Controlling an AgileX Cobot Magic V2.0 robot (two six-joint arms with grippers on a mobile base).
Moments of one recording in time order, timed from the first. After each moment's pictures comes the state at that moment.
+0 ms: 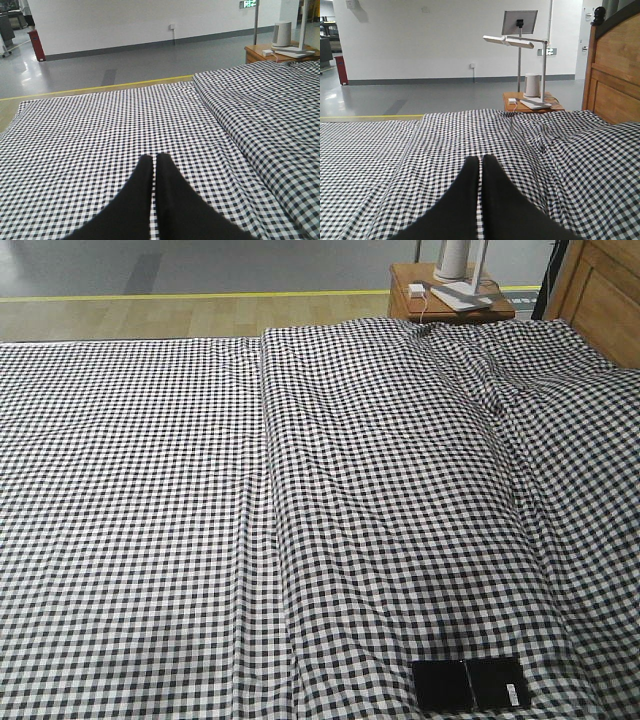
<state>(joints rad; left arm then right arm) 0.05 -0.01 0.03 -0.03 0.18 0.15 0.04 -0.01 0.03 0.05 0.06 -0.03</state>
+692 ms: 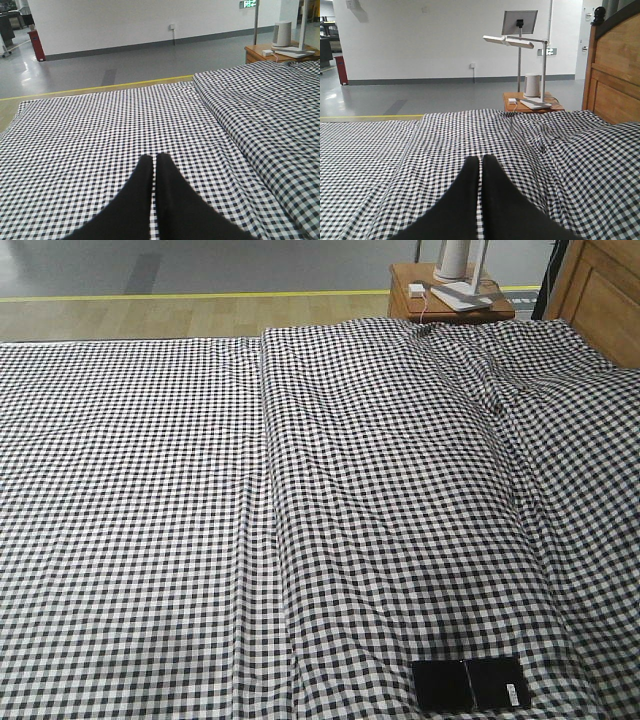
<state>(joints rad) 0.05 -0.01 0.03 -0.03 0.18 0.15 0.04 -0.01 0.03 0.05 0.06 -0.03</state>
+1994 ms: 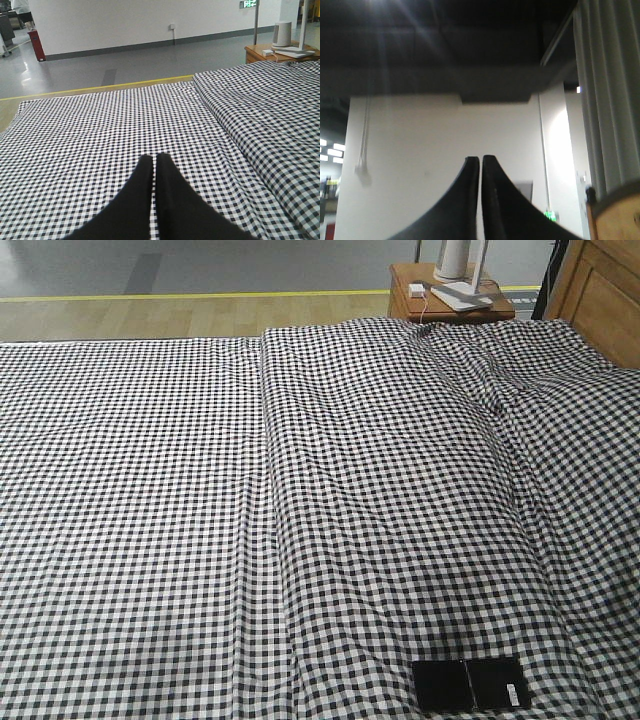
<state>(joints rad) 0.05 -0.01 0.03 -0.03 0.18 0.15 0.04 0.02 -0.25 0.05 -0.31 -0.03</state>
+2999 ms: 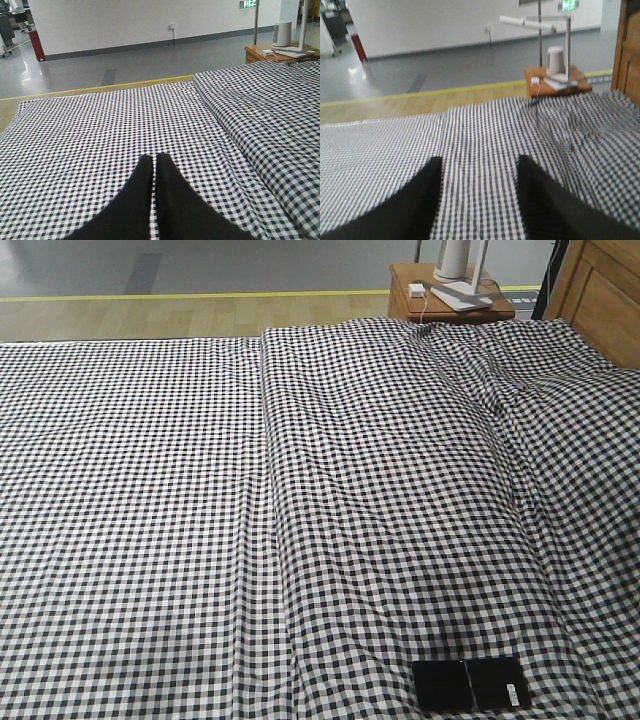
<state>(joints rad) 0.05 -0.01 0.03 -0.03 0.18 0.15 0.04 0.79 -0.91 0.16 0.42 -0.01</state>
